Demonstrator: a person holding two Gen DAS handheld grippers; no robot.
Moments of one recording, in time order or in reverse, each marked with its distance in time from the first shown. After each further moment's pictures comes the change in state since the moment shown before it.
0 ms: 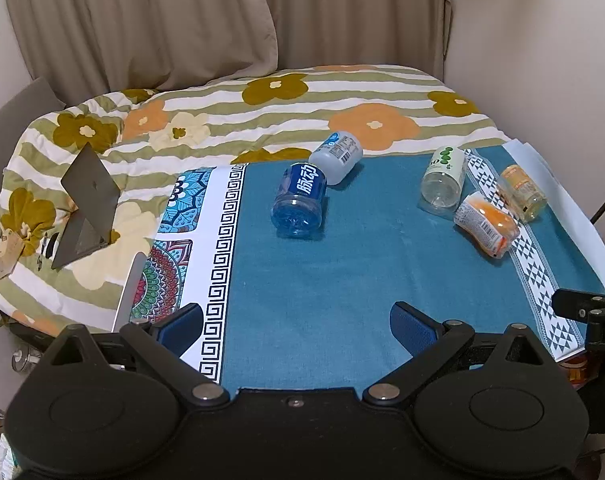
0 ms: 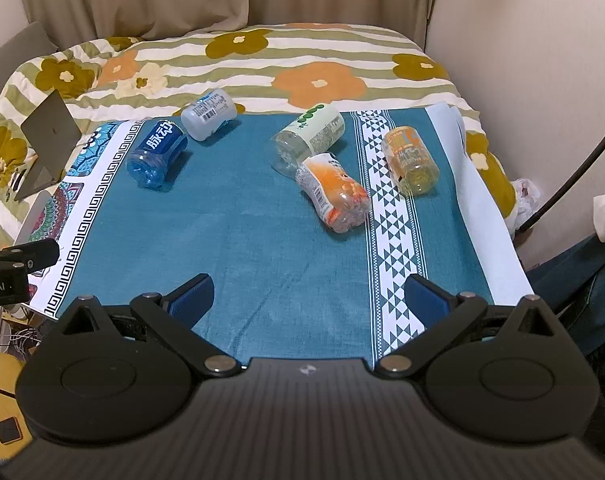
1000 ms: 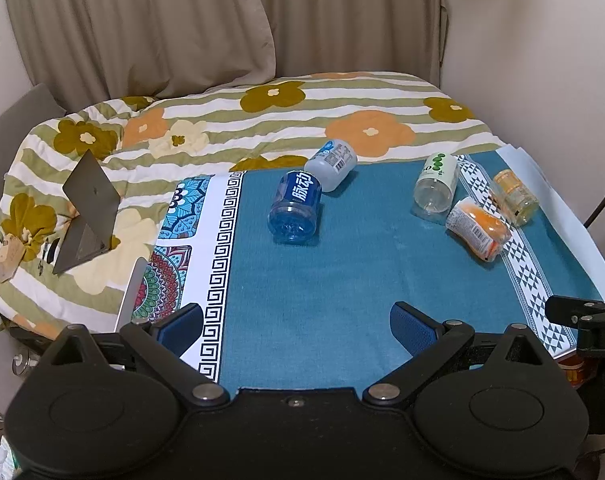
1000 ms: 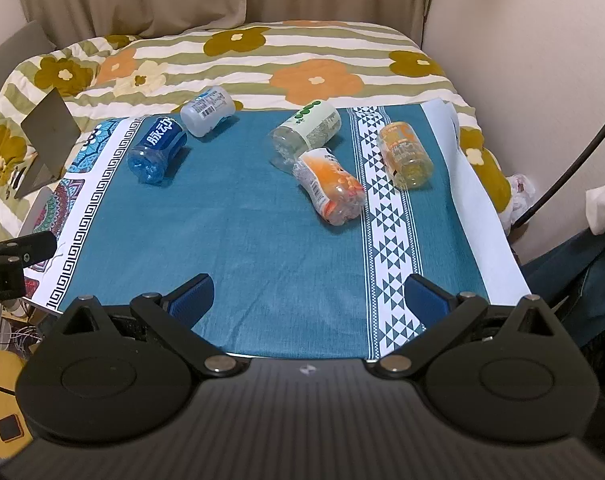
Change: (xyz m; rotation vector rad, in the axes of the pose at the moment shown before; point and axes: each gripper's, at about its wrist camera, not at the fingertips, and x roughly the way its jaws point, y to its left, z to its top) left arm -0.011 -0.005 -0.002 0.004 -0.023 0.001; right arm -0.011 0.000 -0.006 0.004 0.008 -0.005
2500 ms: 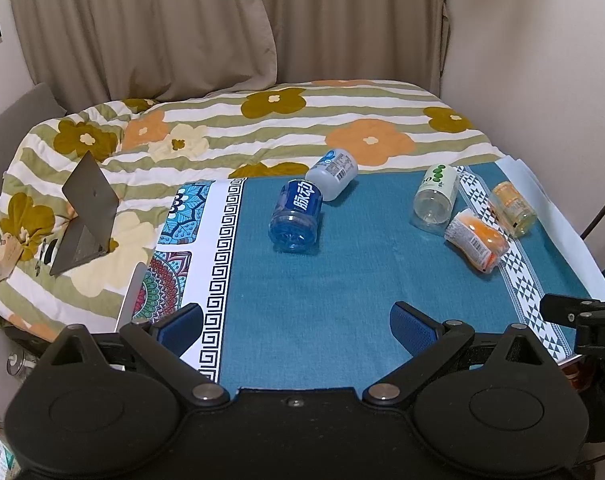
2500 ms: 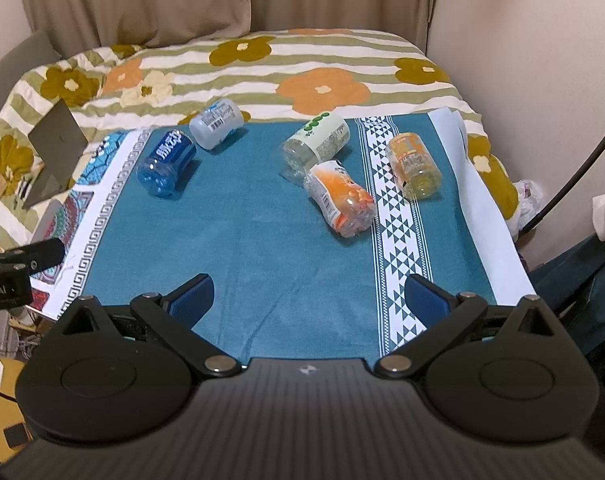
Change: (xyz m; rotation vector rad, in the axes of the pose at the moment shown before) left arm -0.002 0.005 0.005 -0.023 -0.017 -0.013; right arm -0.005 0.005 0.009 0.020 -0.033 0.026
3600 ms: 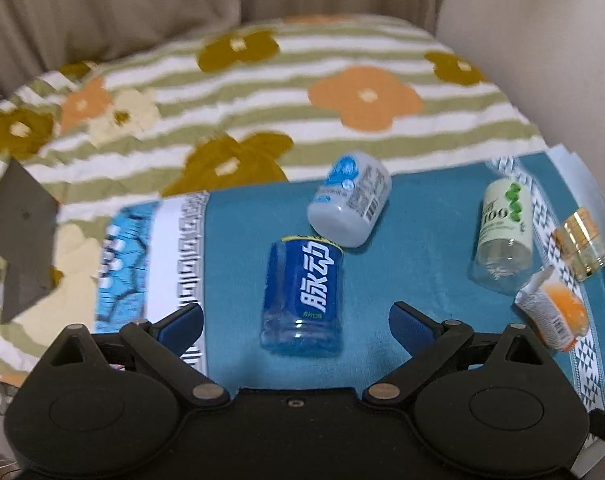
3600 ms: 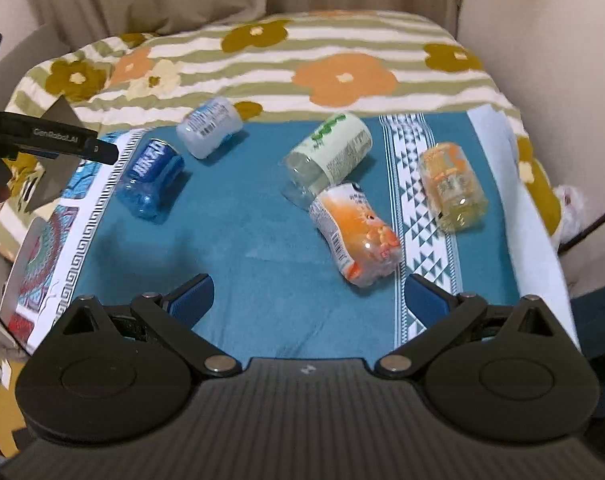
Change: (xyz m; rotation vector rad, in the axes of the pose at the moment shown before) left arm 0.207 0.019 0.131 0.088 0.248 -0.100; right arm 0.109 -0.019 0.053 -0.004 0.096 0.072
